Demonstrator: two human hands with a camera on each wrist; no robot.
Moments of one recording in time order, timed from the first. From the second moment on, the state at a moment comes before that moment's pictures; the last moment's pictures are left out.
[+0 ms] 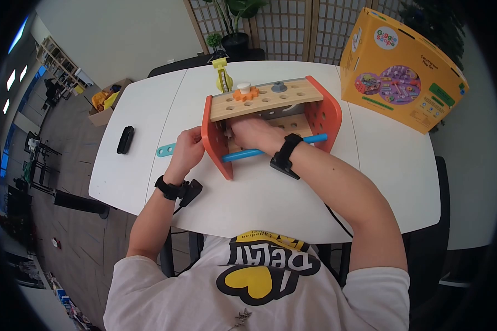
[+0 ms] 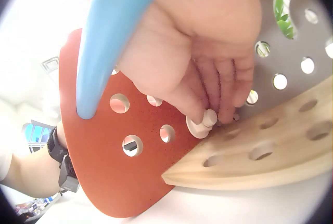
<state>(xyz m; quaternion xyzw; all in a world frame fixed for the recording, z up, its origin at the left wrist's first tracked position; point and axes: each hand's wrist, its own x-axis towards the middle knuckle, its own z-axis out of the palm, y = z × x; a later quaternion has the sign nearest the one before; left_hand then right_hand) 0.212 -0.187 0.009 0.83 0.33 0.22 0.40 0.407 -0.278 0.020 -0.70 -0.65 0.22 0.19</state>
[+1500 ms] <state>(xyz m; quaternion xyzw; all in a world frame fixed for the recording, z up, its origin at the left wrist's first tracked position) 0.213 -0.192 0.008 0.83 0.35 0.22 0.38 0.401 -0.283 0.029 -0.70 -0.69 0.15 0.11</state>
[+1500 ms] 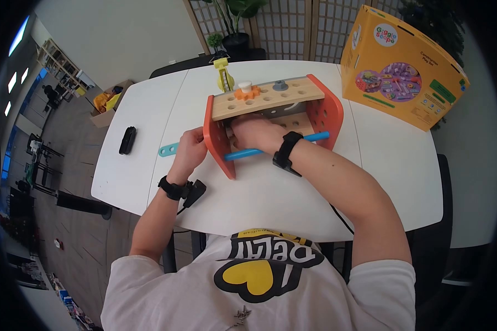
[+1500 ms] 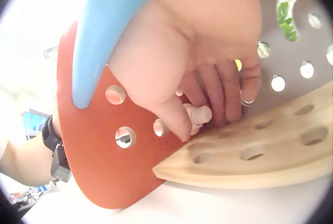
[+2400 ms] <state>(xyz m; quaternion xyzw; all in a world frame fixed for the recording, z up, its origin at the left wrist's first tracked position) 0.215 -0.192 0.005 0.81 0.36 0.22 0.40 0.399 -0.283 0.036 -0.70 -0.67 0.20 0.14</state>
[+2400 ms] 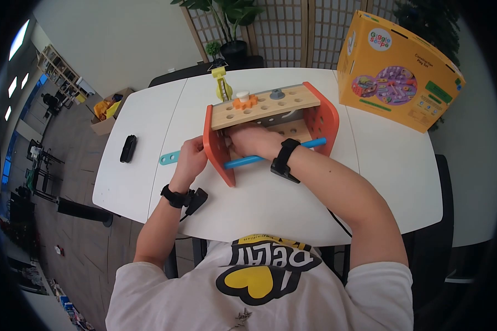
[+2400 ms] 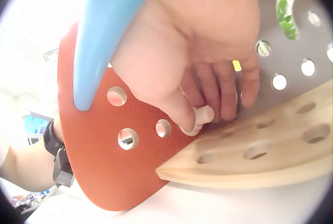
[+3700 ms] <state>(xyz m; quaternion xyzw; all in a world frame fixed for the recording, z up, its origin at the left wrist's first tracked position) 0.218 -0.198 0.075 0.80 0.14 0.26 0.51 0.539 -0.425 0.051 -0.51 -0.43 0.32 0.67</state>
